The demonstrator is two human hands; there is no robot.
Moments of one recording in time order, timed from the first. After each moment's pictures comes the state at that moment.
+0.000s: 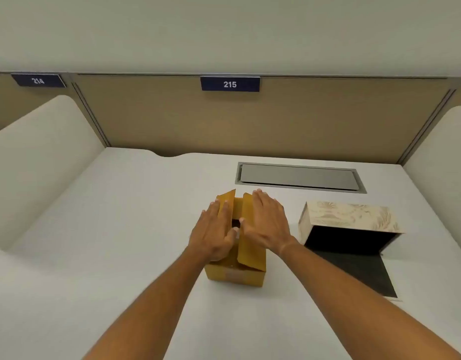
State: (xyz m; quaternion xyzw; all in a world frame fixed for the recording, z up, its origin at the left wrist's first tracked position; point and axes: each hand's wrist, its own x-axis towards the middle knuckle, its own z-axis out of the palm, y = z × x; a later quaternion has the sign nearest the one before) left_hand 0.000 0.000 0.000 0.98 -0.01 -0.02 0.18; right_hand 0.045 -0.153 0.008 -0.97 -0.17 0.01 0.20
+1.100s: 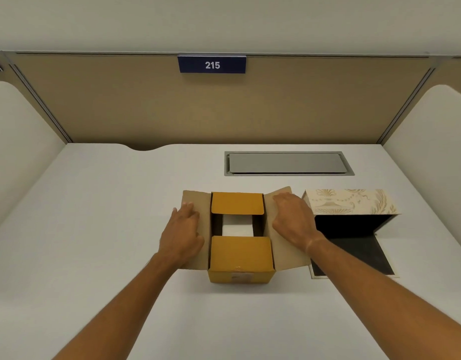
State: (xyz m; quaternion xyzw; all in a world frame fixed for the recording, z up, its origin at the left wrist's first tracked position) left_hand 0.016 0.078 -0.016 0.99 -0.03 -0.03 0.14; right_hand 0.056 -0.184 0.003 -0.98 -0.08 -0.05 0.15
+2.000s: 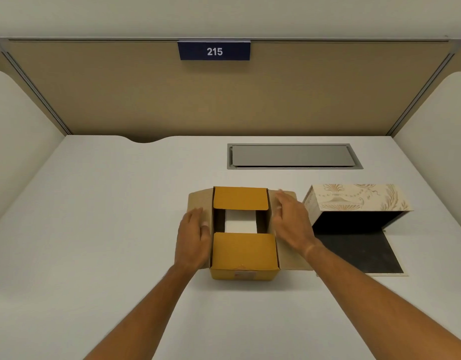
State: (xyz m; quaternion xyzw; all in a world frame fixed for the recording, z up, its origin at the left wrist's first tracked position) left_hand 0.007 0.052 -0.055 0.90 0.11 0.07 0.41; right_hand 0.056 -0.176 -0.029 -0.94 -0.04 -0.05 0.33
